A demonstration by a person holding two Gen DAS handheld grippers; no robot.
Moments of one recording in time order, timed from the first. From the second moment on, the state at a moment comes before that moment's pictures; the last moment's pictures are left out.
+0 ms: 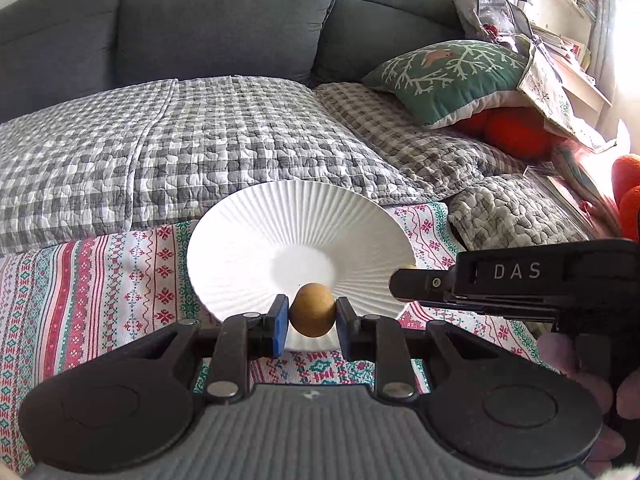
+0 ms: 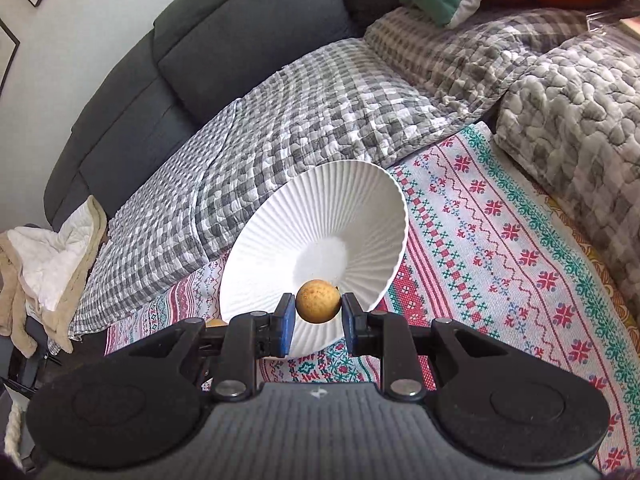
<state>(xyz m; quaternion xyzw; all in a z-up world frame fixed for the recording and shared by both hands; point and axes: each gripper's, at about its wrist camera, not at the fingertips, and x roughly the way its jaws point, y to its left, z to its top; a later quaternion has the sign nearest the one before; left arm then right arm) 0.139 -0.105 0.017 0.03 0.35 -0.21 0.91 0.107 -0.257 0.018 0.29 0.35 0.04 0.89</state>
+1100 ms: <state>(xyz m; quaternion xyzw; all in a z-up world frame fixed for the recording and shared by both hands) 0.141 -0.099 0.003 0.07 0.37 -0.20 0.90 0.113 -0.236 0.025 0.19 0.39 0.00 0.90</state>
